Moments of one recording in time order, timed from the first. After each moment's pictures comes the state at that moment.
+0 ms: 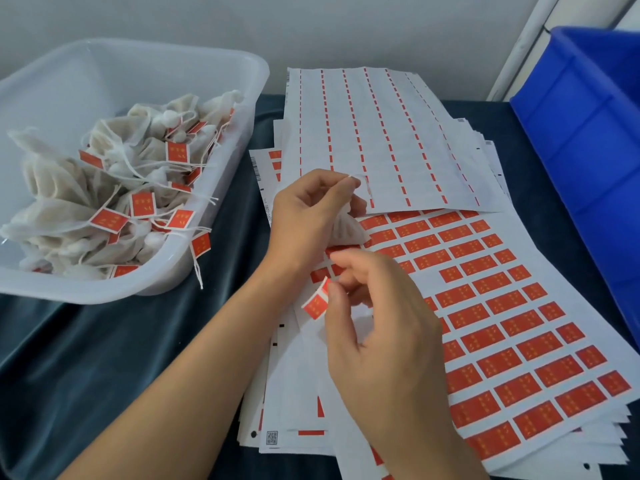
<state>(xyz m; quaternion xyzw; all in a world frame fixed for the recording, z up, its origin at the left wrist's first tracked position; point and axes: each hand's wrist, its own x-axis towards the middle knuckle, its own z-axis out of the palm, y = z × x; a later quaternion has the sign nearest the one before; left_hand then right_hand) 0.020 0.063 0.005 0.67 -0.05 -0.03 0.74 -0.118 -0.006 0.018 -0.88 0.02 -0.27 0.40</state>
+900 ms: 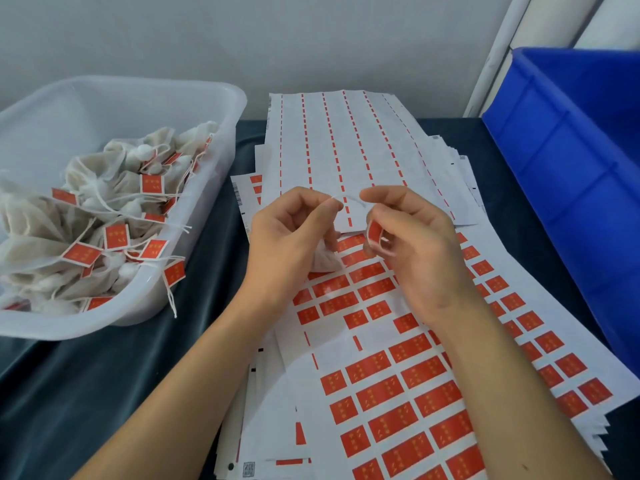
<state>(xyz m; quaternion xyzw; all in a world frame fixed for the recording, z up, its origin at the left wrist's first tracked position) 0.013 0.062 0.014 0.73 -0.12 0.03 0.67 -0.033 -0.098 0.023 -0.64 0.04 -0.08 0.76</state>
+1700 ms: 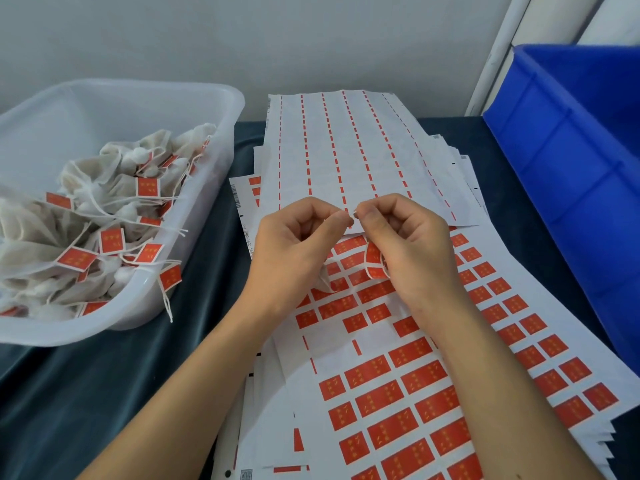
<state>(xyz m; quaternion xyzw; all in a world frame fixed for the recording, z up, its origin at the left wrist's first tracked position) 0.003 0.058 0.023 0.76 -0.15 0.01 0.64 -0.030 -0.091 0.017 -0.75 0.06 -0.15 0.65</state>
